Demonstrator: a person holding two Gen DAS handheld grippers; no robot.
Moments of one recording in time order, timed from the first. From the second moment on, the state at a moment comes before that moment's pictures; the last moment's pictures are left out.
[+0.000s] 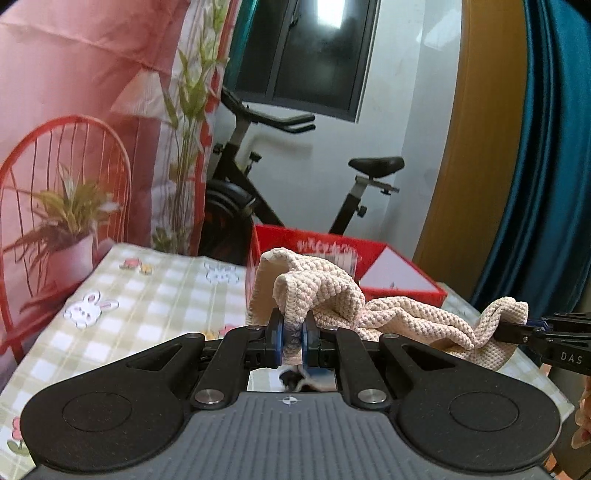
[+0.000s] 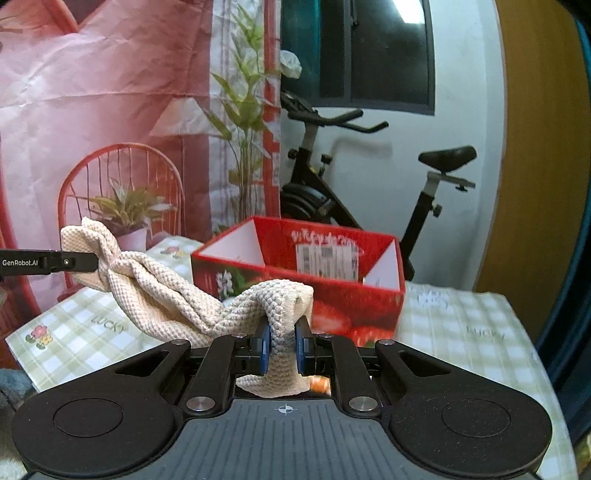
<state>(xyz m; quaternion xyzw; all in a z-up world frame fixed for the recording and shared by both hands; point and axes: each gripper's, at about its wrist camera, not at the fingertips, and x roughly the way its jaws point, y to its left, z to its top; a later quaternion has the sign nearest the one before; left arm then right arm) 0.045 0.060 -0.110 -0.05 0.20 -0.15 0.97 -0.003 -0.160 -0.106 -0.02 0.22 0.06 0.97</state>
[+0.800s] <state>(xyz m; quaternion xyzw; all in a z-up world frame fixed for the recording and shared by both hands) 0.125 0.042 -0.079 -0.02 0.20 -0.16 0.97 0.108 -0.199 -0.066 -0.03 0.22 0.07 0.97</state>
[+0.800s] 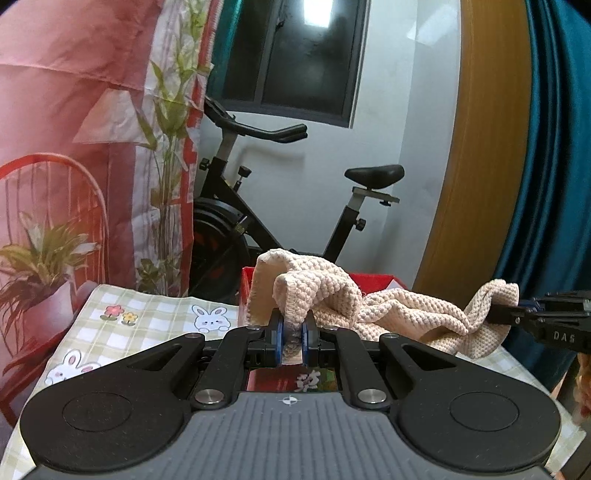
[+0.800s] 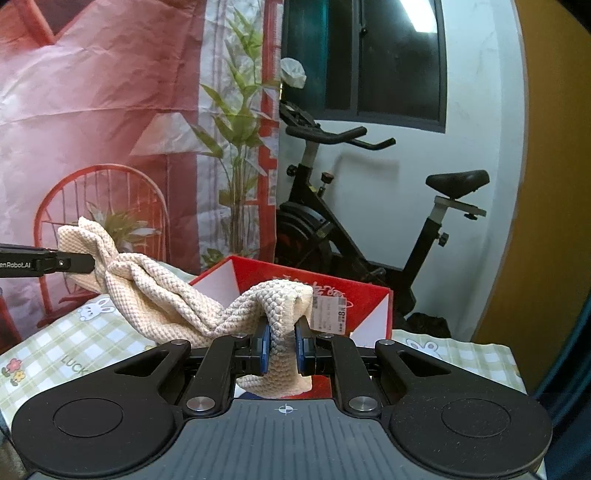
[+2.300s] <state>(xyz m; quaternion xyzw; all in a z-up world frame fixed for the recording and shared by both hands) 0.277 -0.027 -0.144 0.07 0.37 -0.21 0.90 0.265 -0.234 -0.157 -0.06 0.36 0.07 0.93</state>
